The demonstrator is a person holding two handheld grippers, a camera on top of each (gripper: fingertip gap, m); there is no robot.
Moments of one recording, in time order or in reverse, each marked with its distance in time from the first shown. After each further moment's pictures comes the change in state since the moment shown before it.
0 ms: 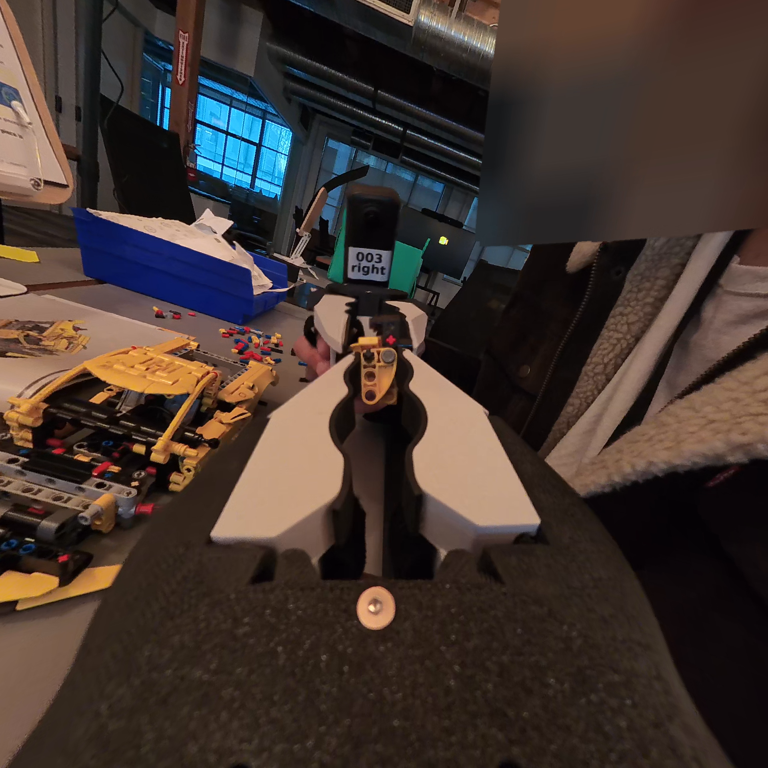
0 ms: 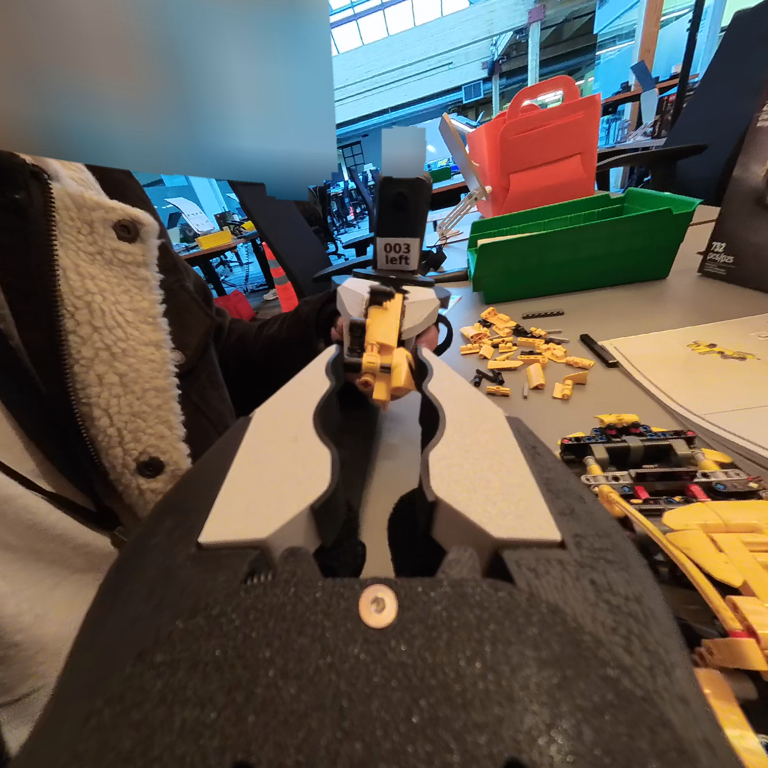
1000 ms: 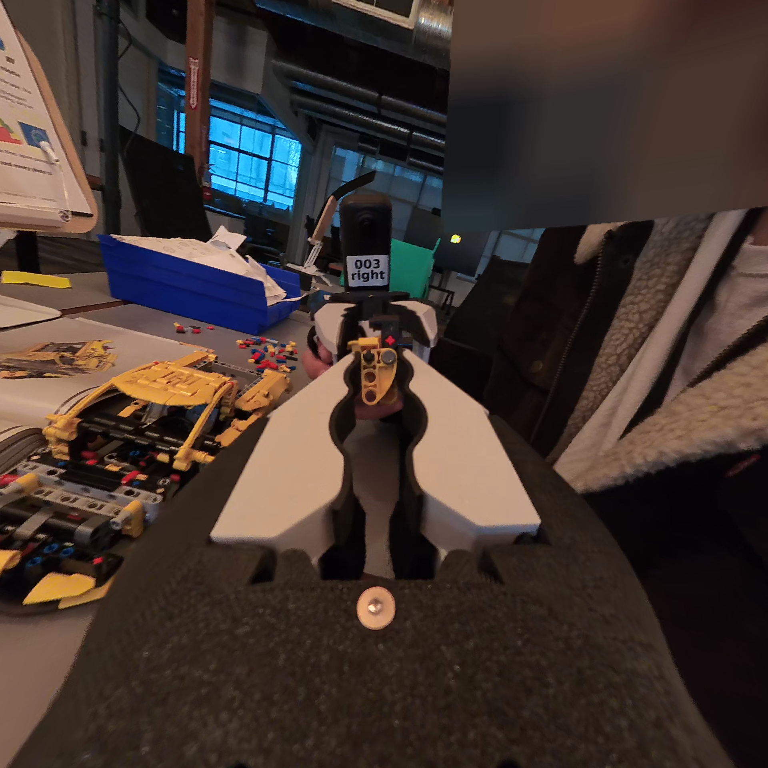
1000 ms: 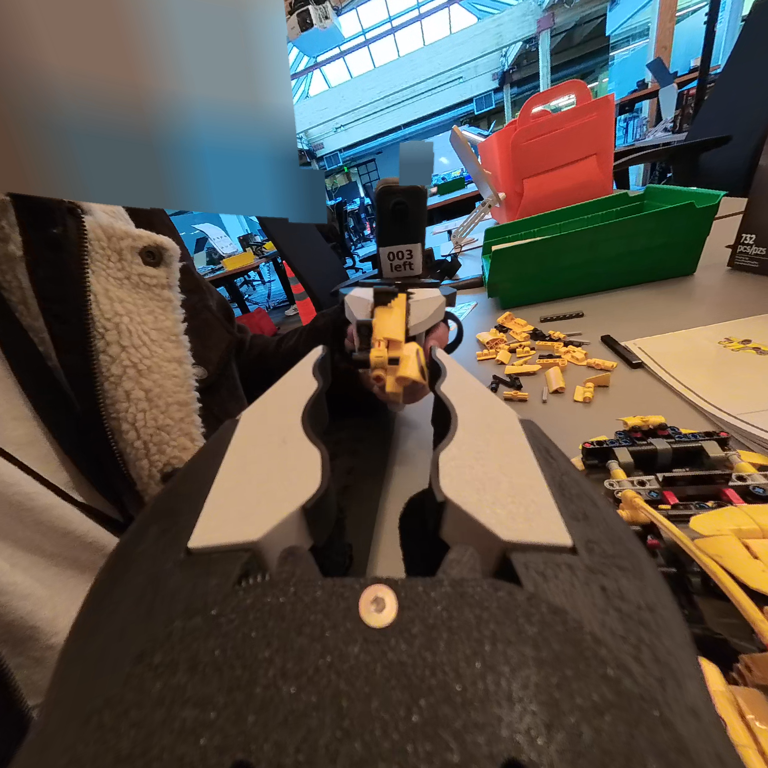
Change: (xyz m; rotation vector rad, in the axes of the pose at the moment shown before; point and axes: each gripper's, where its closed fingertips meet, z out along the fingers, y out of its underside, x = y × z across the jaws) left arm 0.000 -0.003 -0.003 0.007 -0.026 0.074; right arm -0.002 -0.004 -0.001 0.033 -0.040 0.062
